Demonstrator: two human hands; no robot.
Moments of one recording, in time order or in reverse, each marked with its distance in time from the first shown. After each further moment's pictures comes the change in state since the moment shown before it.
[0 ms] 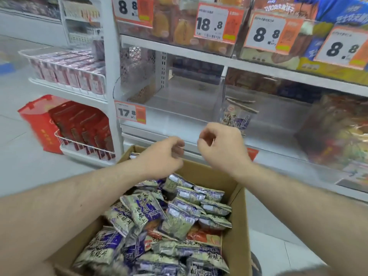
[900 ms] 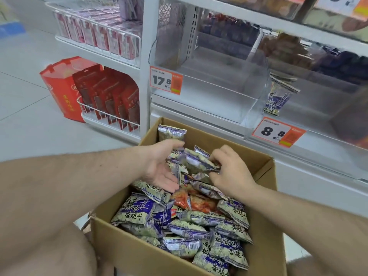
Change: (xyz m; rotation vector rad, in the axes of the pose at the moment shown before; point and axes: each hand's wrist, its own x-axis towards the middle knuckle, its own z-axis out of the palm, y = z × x) left_hand -0.032 -0.102 -0.007 -0.844 -0.383 -0.968; right_hand -0.084 -0.001 0.099 -0.119 -0.400 0.019
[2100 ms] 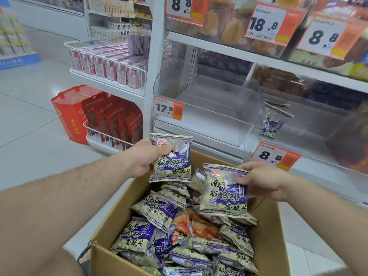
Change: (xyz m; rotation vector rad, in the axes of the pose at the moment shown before) left_hand -0.017 0.032 -0.040 -0.083 0.139 0.676; right_hand 0.023 0.029 -0.082 0.849 -0.389 0.724
